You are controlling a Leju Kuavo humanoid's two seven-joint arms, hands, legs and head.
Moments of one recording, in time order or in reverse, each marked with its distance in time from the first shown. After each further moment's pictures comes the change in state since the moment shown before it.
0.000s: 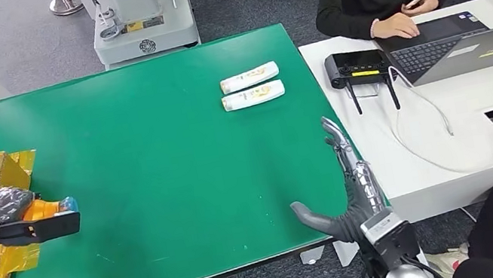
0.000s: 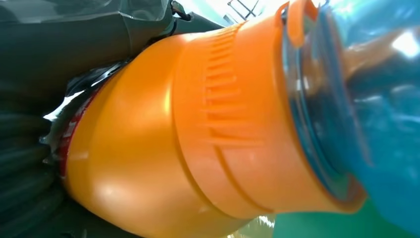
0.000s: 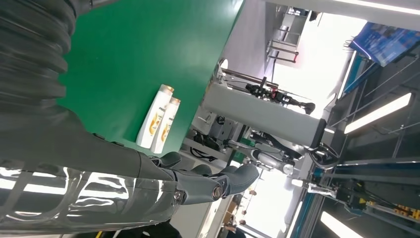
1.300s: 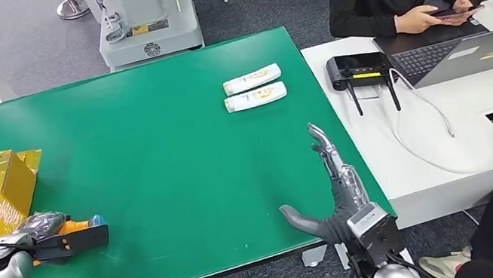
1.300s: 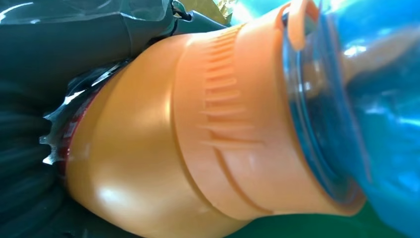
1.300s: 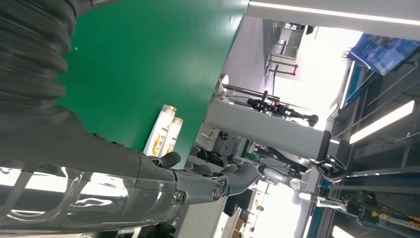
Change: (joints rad) left arm 0.006 -0.147 -0.030 0.301 0.122 0.047 0.003; right arm -0.030 0.003 0.056 0.066 -0.053 -0.022 0.011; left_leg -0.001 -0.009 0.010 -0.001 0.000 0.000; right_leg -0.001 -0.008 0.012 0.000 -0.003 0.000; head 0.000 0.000
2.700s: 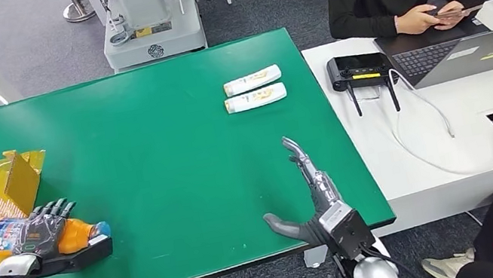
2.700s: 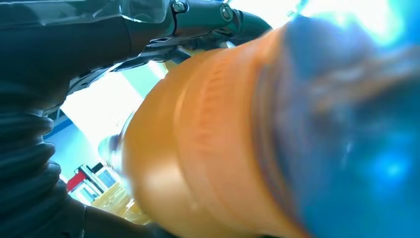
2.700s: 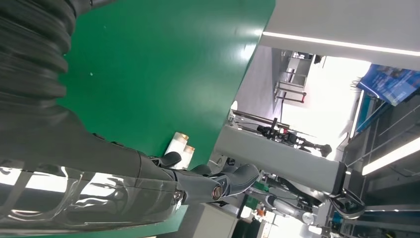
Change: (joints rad) left arm 0.115 -0.009 0.019 0.027 -0.093 0.529 0.003; right arm -0.084 0.000 0.045 0.195 -0.036 0.037 -0.052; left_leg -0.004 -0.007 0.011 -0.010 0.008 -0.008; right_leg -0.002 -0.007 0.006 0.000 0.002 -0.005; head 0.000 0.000
